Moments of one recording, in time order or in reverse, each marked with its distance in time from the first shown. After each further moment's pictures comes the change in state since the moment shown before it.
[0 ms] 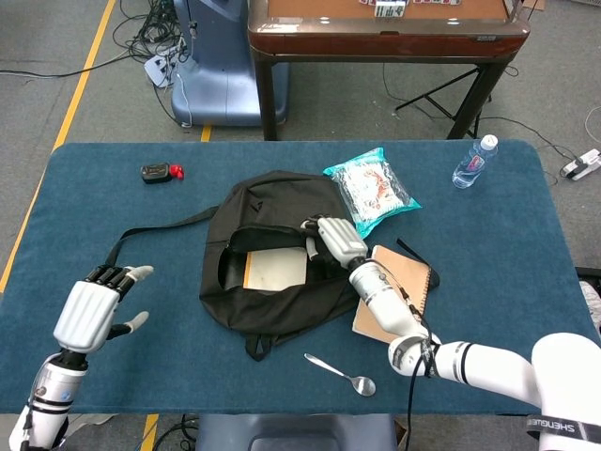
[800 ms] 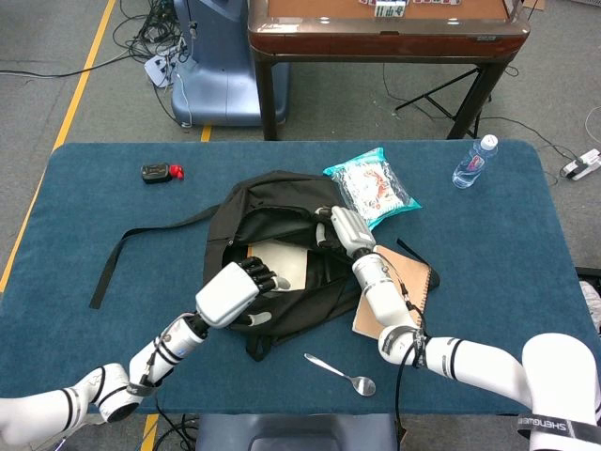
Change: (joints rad) left arm -0.430 -0.386 -0.067 0.328 0.133 -0.262 -0.256; right arm 0.019 -0.048 0.068 0.055 0.204 0.018 -0.092
